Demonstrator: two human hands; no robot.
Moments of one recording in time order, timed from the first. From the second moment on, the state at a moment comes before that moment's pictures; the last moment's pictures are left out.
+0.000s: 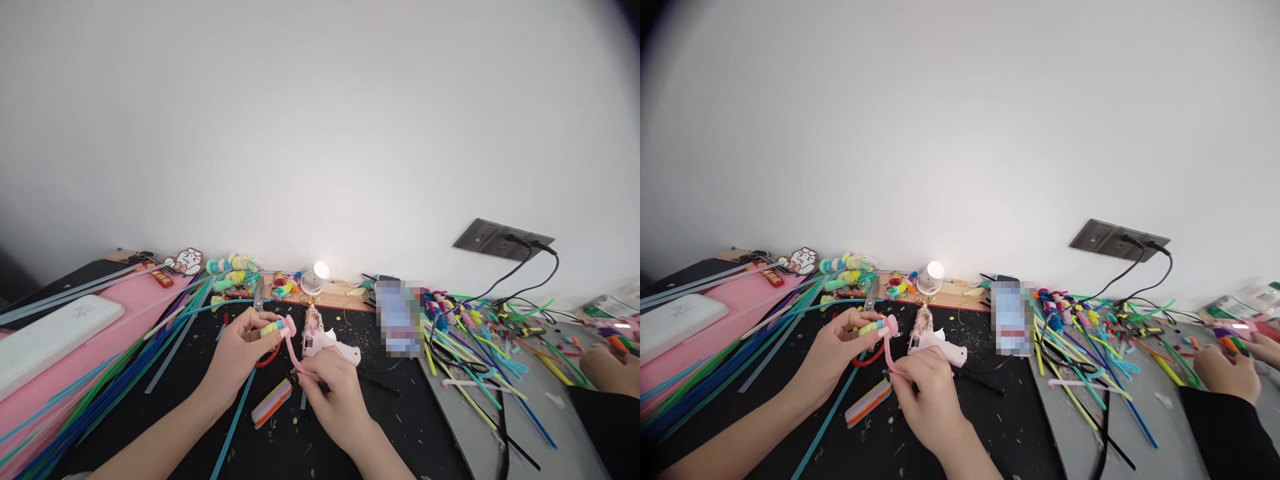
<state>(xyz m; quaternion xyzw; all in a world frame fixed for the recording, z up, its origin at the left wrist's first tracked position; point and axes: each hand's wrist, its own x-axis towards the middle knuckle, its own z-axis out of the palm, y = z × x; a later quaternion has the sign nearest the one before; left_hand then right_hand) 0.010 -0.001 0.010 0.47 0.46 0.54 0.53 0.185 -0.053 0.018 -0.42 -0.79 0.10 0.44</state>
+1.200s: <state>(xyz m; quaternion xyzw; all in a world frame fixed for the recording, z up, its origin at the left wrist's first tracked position) 0.004 -0.005 0.010 0.78 0.38 0.44 0.24 0.192 -0.053 0.022 -0.43 -0.76 0.05 0.48</state>
